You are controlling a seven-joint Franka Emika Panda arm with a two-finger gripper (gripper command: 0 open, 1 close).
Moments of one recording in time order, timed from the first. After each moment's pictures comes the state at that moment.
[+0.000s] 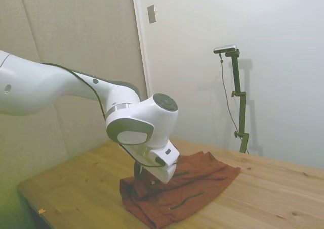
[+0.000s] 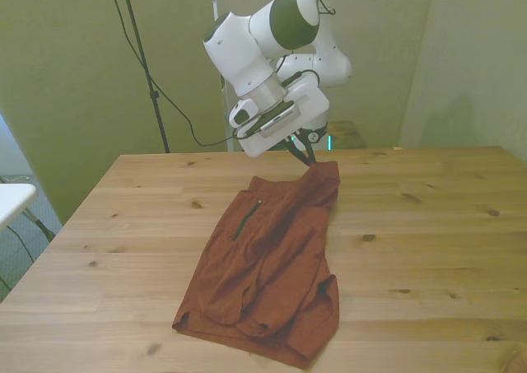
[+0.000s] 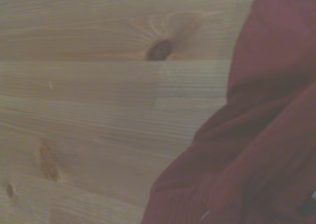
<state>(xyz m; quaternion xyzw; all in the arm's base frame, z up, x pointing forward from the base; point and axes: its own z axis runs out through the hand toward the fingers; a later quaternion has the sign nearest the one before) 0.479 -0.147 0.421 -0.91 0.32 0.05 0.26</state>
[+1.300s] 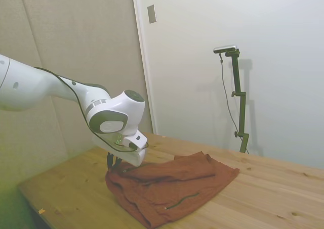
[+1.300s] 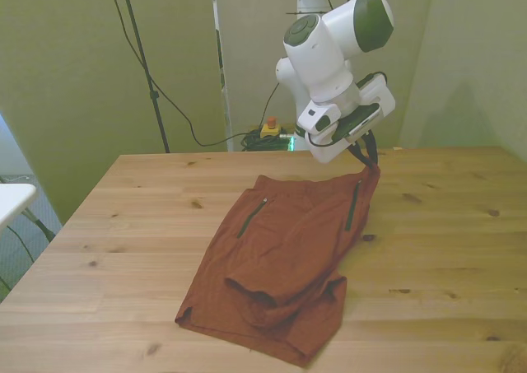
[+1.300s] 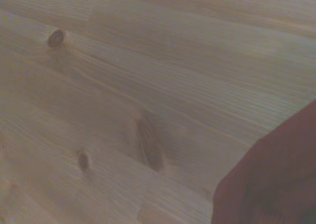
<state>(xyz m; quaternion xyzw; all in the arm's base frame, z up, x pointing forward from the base) 0.495 -0.016 0.408 -0.94 0.21 0.08 0.24</state>
